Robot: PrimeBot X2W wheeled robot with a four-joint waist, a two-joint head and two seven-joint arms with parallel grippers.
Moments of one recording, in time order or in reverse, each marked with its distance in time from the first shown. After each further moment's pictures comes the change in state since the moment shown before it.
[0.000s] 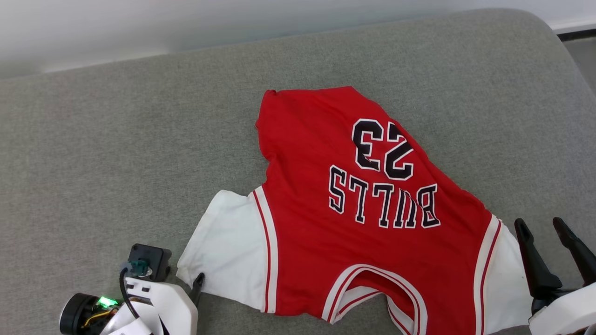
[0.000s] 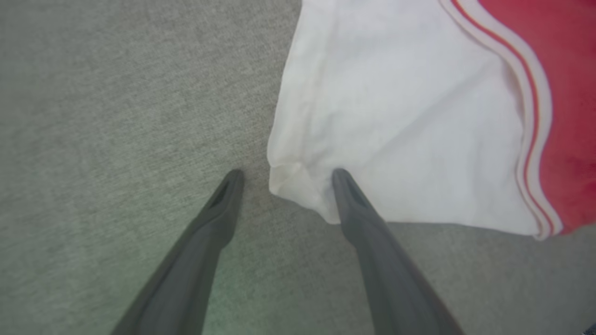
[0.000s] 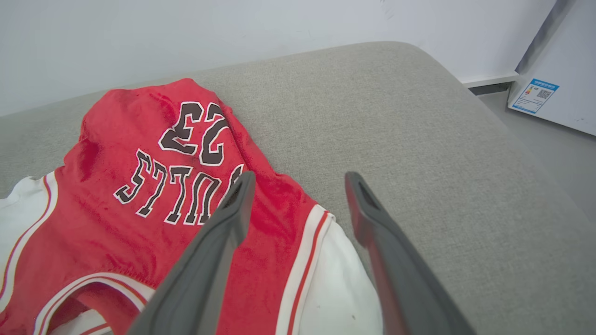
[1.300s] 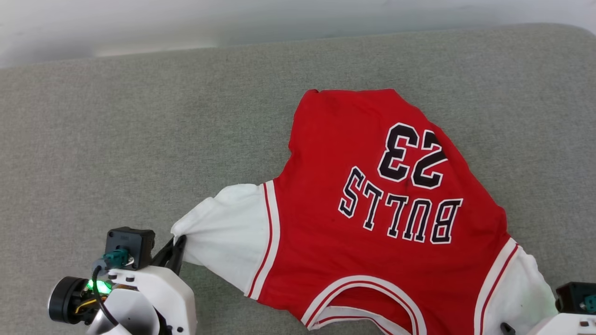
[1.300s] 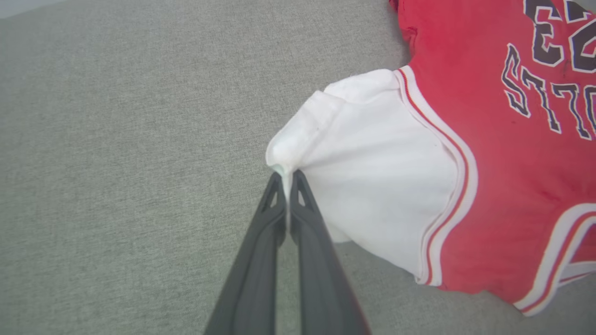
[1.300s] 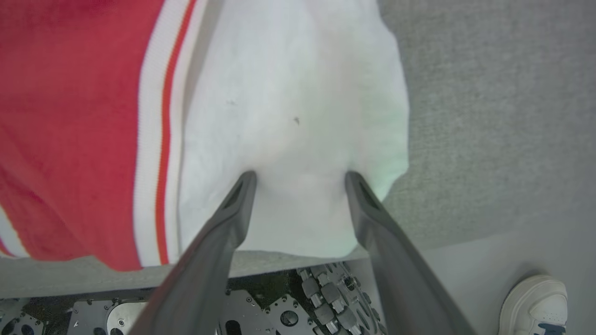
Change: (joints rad) left arm -0.004 -0.012 0.050 -0.147 -0.001 0.083 -0.108; right arm 0.069 0.063 -0.051 0.204 -0.170 0.000 0.469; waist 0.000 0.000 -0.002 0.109
